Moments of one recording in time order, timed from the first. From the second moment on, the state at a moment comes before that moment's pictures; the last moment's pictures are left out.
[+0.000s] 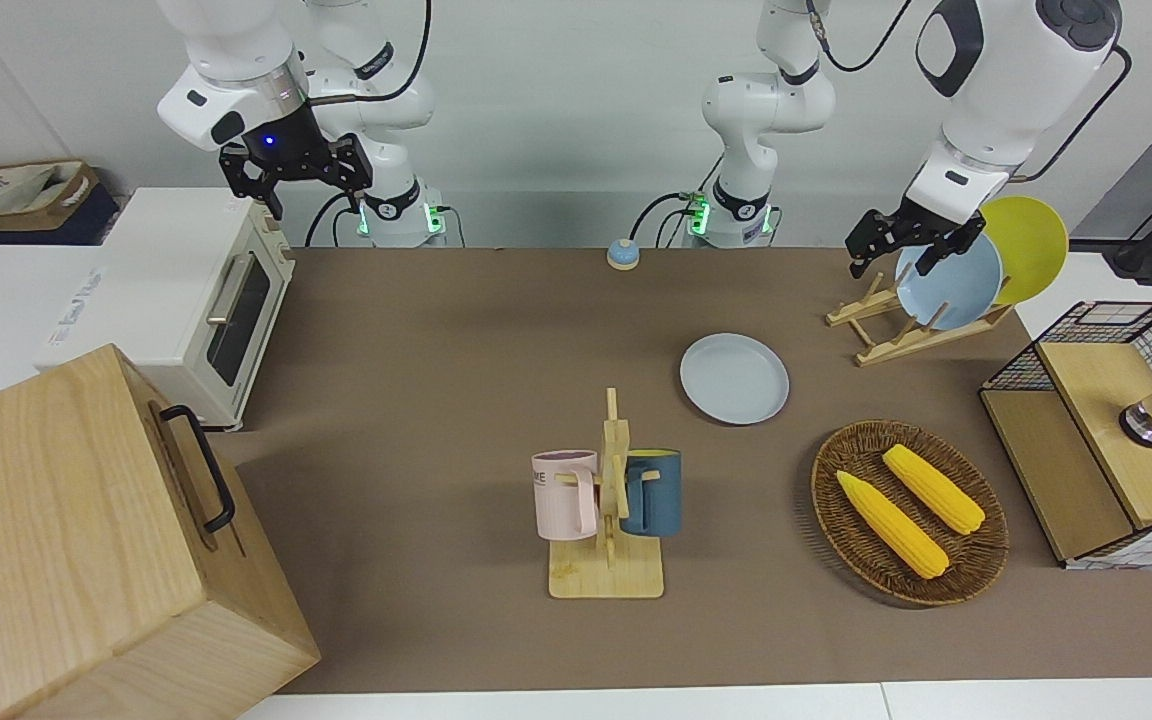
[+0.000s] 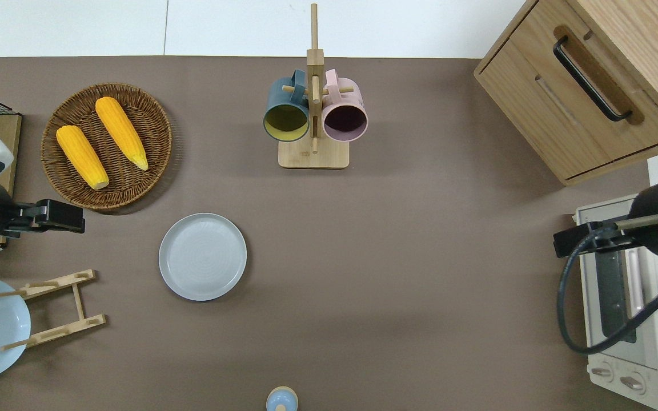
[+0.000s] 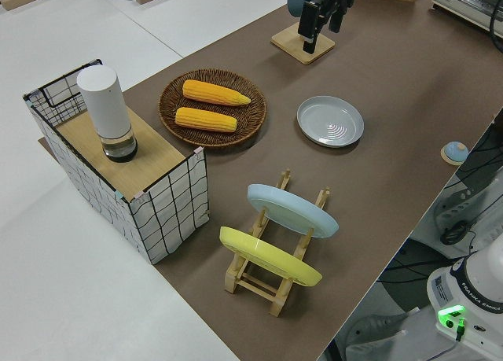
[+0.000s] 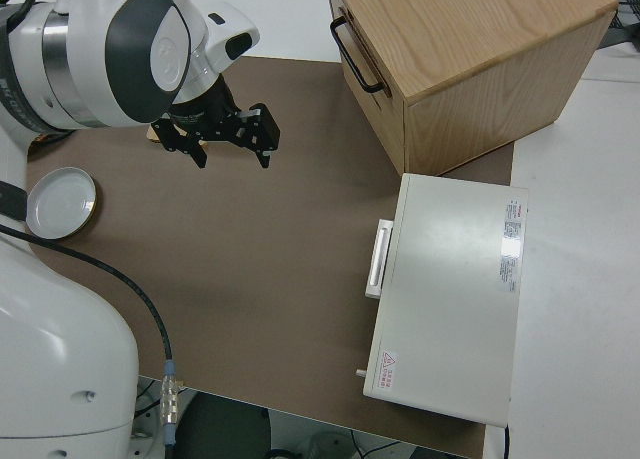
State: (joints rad) left arm -0.05 -0.03 0.04 -1.68 -0.02 1.60 -0.03; right arm -0.03 -0.02 0.14 -1.48 0.00 1.33 0.02
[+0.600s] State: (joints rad) left arm -0.05 -0.04 0.04 -1.67 -0.02 1.60 -0.03; right arm -0.03 -0.02 0.14 -1.48 0.00 1.33 0.02
